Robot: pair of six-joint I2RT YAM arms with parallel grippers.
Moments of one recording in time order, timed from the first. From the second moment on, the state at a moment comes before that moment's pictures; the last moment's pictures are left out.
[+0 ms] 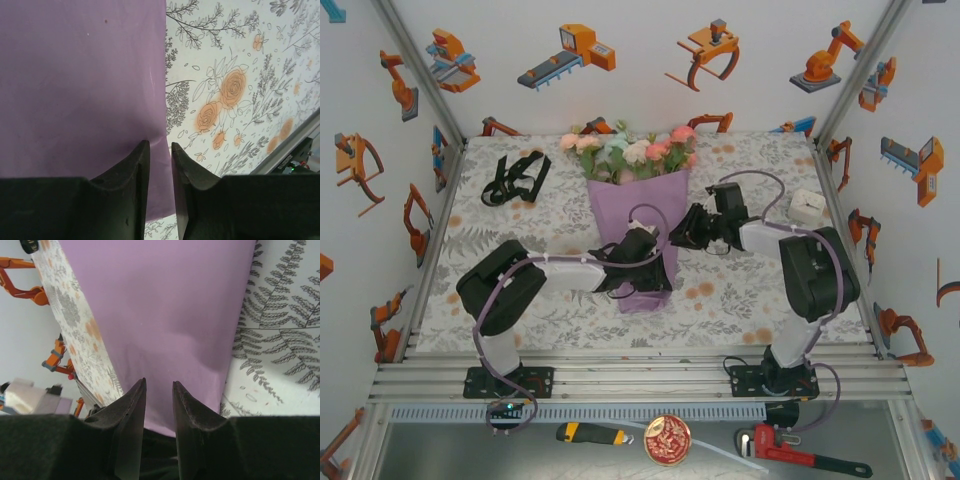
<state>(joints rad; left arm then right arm) -0.97 1.82 0.93 0.11 0.13 -0.84 0.32 1.79 0.92 0.06 -0.59 0.83</state>
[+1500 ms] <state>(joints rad) -0.22 2.03 1.71 -0.46 -0.32 -0.26 0.32 1.40 0.94 -0.16 -0.48 0.69</state>
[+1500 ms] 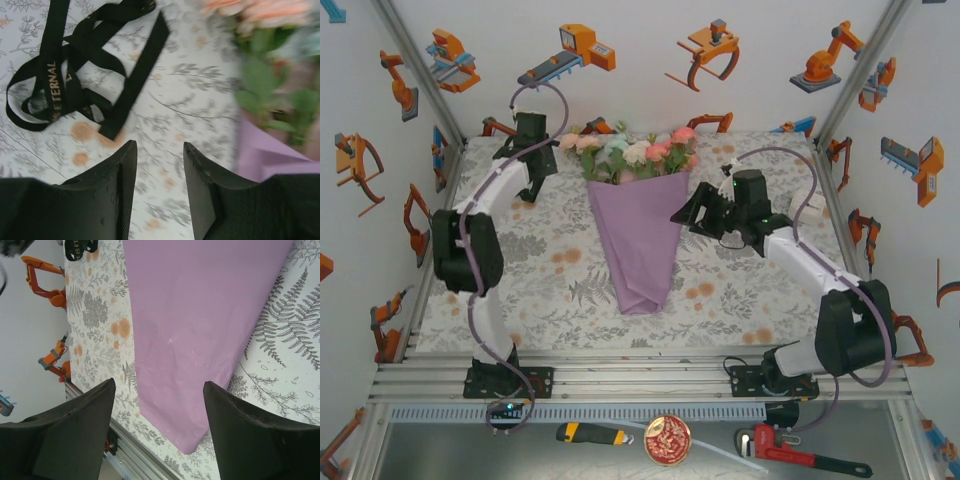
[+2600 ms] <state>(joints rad) -0.13 2.59 2.39 -0.87 -0.34 -0.08 0.32 1.47 1.10 -0.32 -0.52 0.56</state>
